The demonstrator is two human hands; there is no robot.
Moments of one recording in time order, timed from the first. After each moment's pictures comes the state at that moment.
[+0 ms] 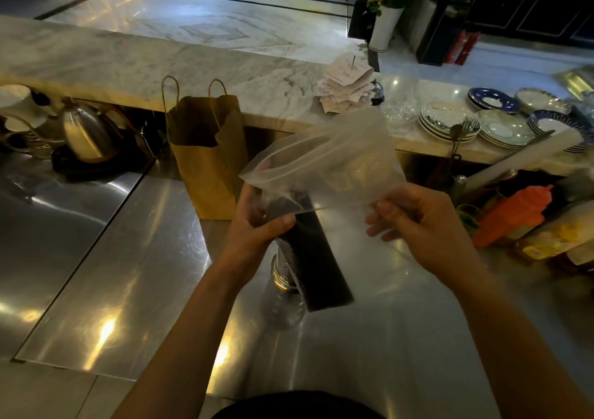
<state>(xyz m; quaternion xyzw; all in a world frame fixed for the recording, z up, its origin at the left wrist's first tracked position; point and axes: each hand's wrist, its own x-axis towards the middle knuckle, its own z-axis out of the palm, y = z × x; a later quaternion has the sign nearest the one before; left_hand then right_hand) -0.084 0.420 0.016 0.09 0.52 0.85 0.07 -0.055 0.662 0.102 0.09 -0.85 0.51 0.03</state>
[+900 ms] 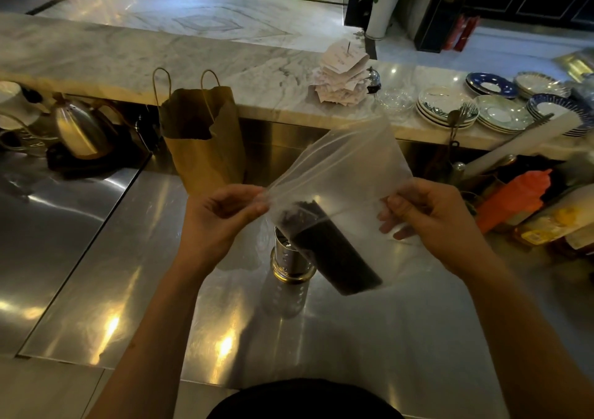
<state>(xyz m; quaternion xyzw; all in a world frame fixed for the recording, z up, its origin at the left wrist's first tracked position) -0.069 0.388 0.039 0.12 0.73 0.67 -0.07 -0.053 0.686 0.090 0.06 -0.84 0.54 0.00</state>
